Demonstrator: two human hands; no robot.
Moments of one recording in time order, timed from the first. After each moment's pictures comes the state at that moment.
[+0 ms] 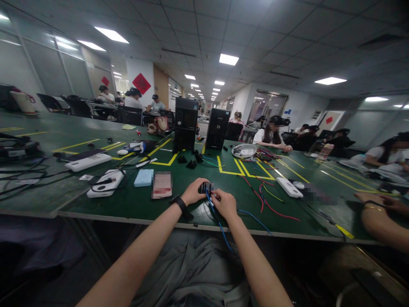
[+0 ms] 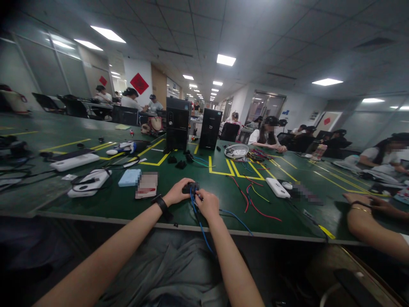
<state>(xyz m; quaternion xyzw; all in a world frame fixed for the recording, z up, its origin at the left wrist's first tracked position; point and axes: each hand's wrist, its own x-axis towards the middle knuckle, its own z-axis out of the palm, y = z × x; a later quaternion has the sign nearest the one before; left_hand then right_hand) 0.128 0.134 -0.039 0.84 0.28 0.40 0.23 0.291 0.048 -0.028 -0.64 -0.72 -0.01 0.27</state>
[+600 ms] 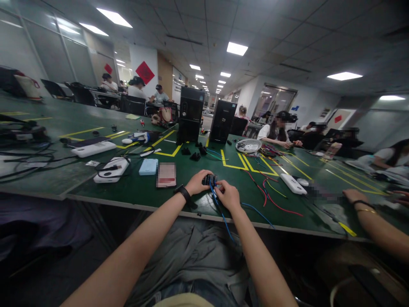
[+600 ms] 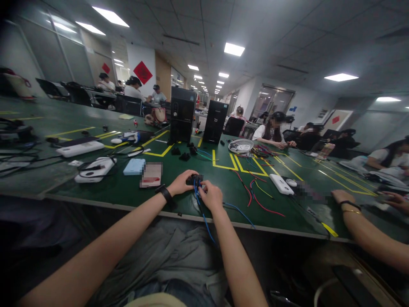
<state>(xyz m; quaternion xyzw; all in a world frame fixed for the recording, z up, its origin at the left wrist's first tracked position) 0.126 0.139 -0.044 0.85 0.26 0.41 0.21 0.291 0.050 -0.029 -0.64 -0.72 -0.01 0.26</state>
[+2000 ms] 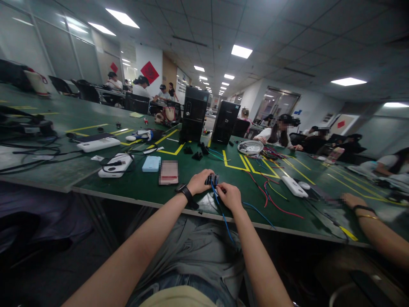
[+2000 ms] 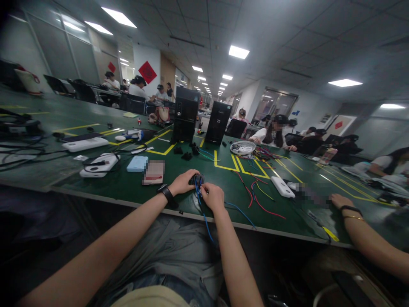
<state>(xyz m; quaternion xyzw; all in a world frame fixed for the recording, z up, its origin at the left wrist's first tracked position) 0.125 0.126 -0.037 0.86 0.33 0.36 0.15 0.293 0.050 -0.032 -0.64 -0.73 -0.05 0.23</state>
